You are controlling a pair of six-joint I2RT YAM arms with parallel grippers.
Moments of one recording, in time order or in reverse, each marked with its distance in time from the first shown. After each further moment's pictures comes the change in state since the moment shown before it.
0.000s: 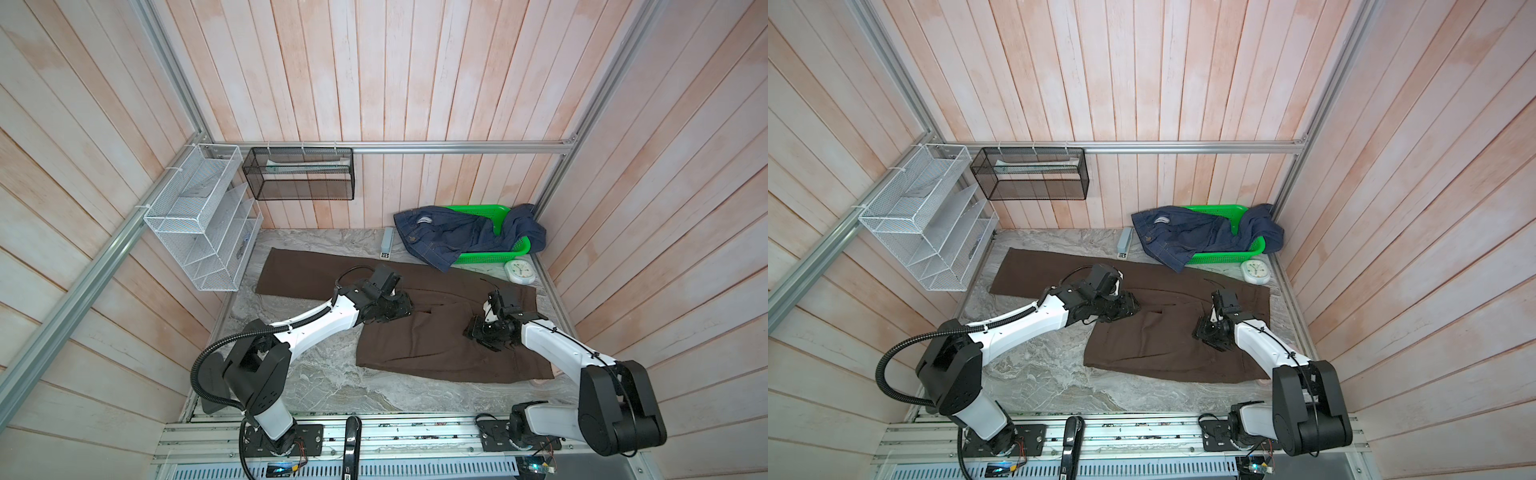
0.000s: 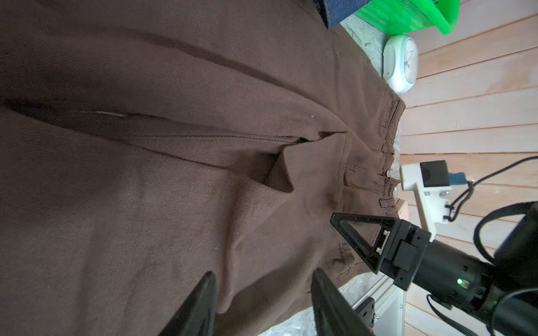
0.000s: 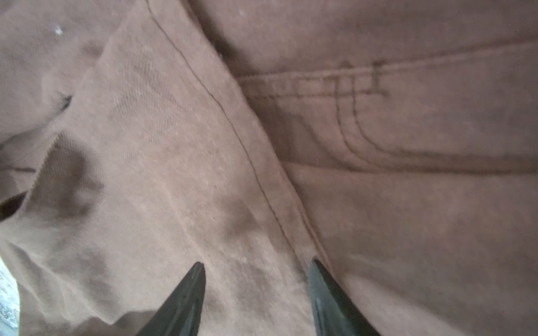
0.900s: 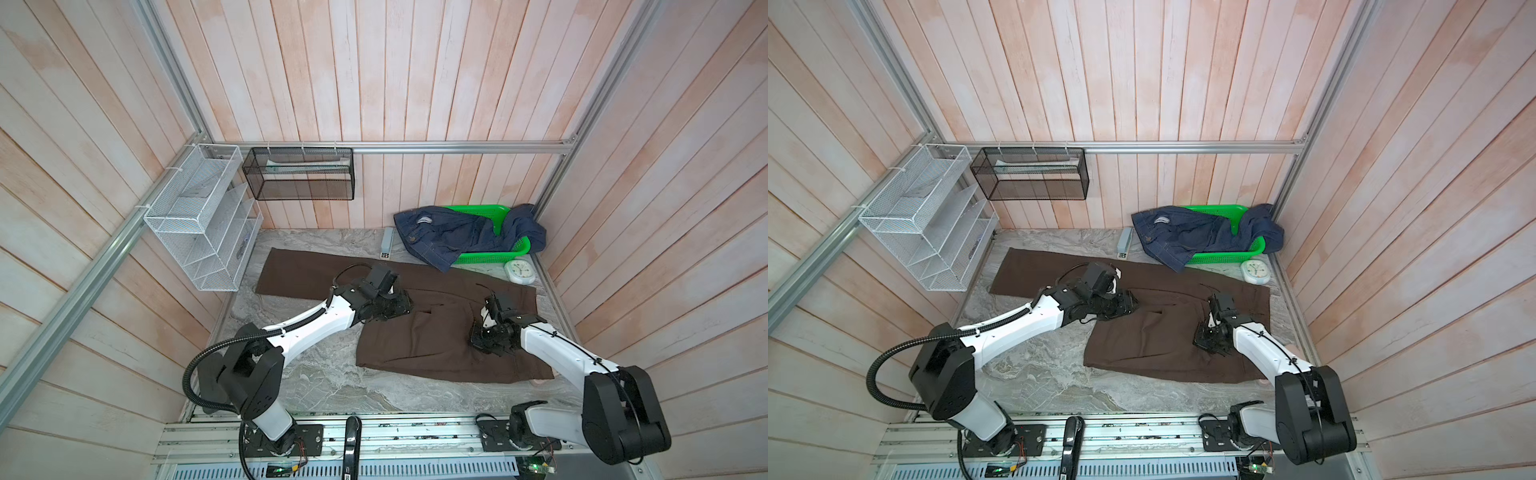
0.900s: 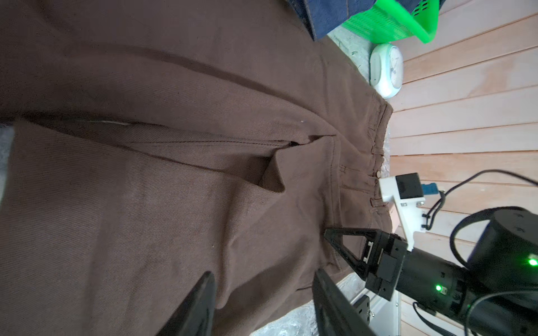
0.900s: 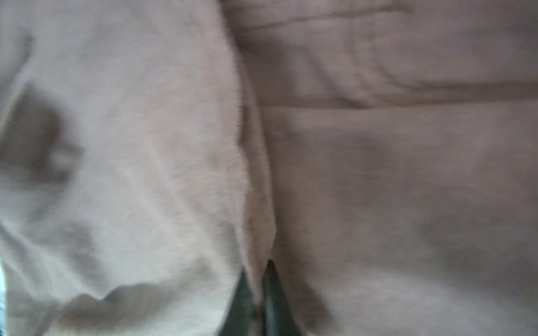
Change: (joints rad) left arm 0.013 -0.050 -0.006 -0.005 -0.001 0.012; right arm 0.074 -0.020 0.007 -0.063 -0.008 0.029
